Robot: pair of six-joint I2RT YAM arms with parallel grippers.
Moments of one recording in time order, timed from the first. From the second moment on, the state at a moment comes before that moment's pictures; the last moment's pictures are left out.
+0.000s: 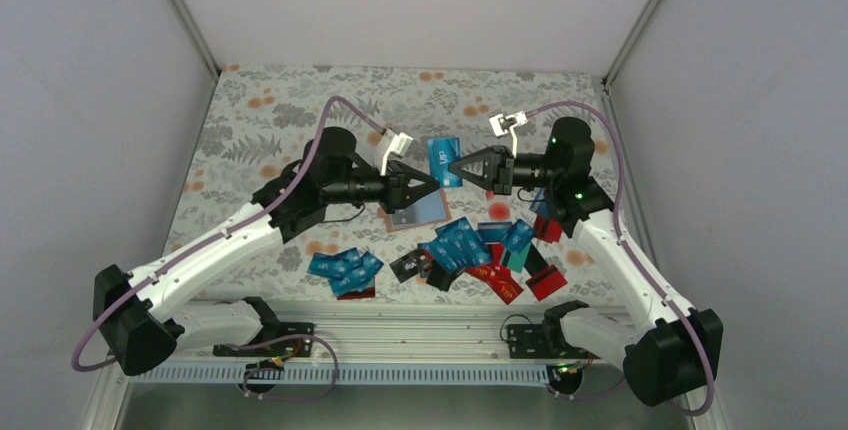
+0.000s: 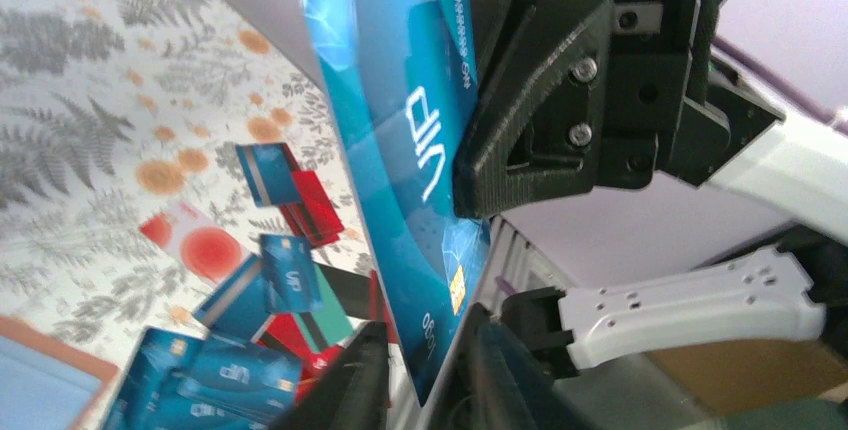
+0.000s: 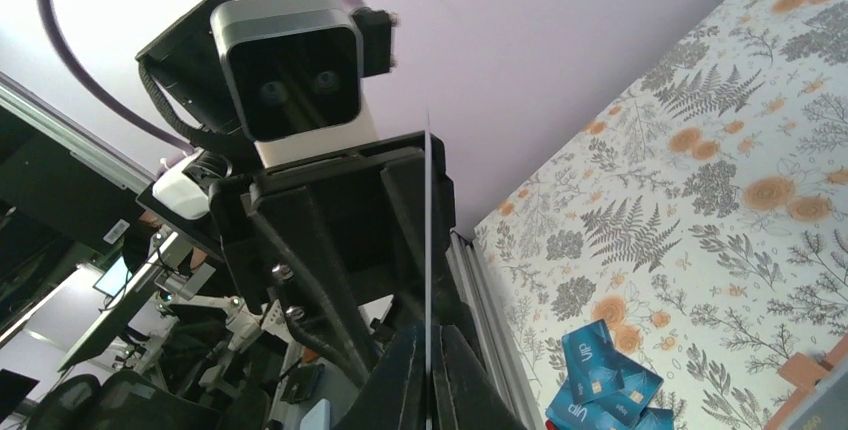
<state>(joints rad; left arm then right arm) -0.80 1.17 1.04 -0.16 0.55 -0.52 0.32 1.08 0.87 0.08 -1.20 0.65</state>
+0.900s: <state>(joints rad) -0.75 1.17 0.98 0.04 0.54 -0.61 0.33 1.09 0.87 0.05 -1.24 0.65</state>
